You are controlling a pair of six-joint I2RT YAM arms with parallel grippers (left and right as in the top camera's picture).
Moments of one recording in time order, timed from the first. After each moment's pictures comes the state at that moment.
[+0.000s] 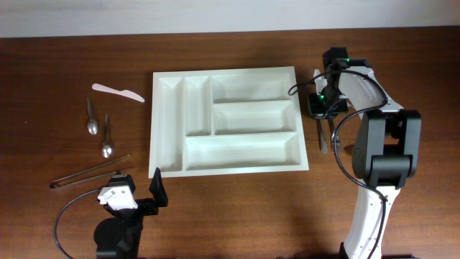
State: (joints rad) left arm -0.02 0.01 0.10 -0.32 0.00 -0.18; right arm -0.02 2.27 1.75 -1.02 -0.04 -0.08
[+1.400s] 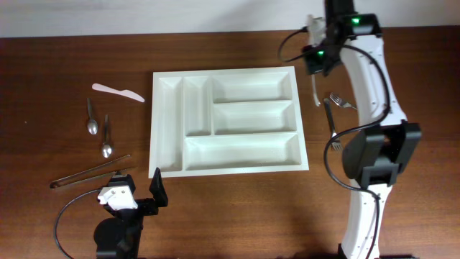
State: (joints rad) left arm -0.02 0.01 0.10 -0.32 0.00 -0.18; right arm 0.08 2.30 2.32 -1.24 -0.09 -0.24
